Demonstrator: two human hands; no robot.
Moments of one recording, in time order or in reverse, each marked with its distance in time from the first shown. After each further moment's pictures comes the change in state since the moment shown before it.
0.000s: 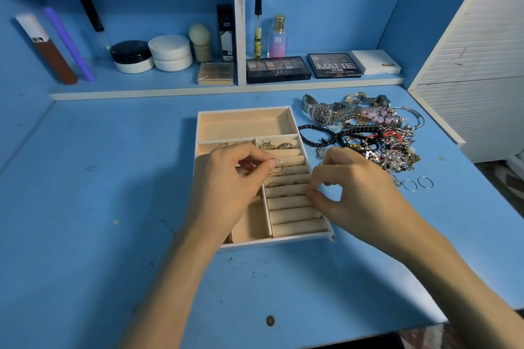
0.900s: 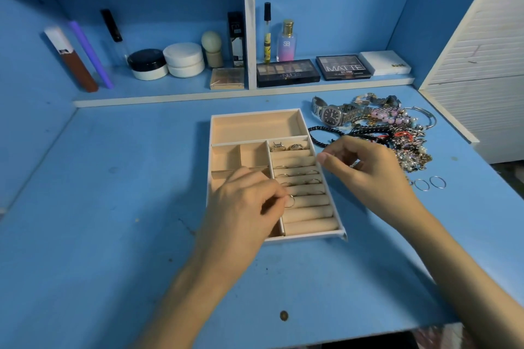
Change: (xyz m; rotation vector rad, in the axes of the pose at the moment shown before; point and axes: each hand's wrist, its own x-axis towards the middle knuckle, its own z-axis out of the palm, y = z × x) left_hand -0.030 -0.005 -0.007 0.355 -0.089 0.289; right_hand 0.018 0.014 0.006 0.488 0.100 0.236
